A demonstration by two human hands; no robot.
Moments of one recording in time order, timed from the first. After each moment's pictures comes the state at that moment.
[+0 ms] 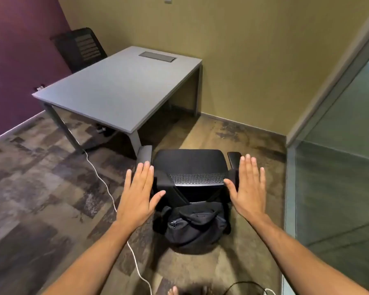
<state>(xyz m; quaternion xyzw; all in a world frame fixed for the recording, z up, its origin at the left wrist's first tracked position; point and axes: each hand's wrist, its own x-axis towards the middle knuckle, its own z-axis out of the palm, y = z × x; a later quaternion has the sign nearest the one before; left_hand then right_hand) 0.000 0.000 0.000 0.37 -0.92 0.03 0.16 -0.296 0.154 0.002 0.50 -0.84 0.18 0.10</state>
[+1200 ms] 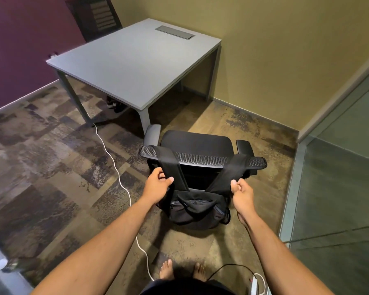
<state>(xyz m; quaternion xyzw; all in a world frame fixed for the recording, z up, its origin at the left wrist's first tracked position) -0.037 0.019 -0.058 0.54 -0.56 -0.57 0.27 -0.261 0.164 -0.039 0.25 -0.77 0.52 -0.29</state>
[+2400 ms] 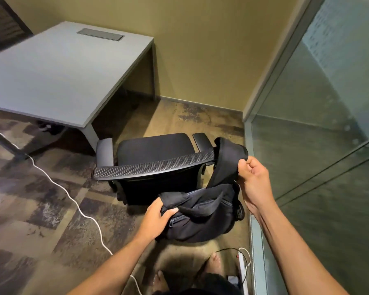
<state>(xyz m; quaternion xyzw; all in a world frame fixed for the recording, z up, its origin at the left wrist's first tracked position) -0.074 0.079 -0.069 0.31 -0.75 -0.56 0.17 -0.281 0.222 0.075 0.17 -0.63 0.72 -0.25</state>
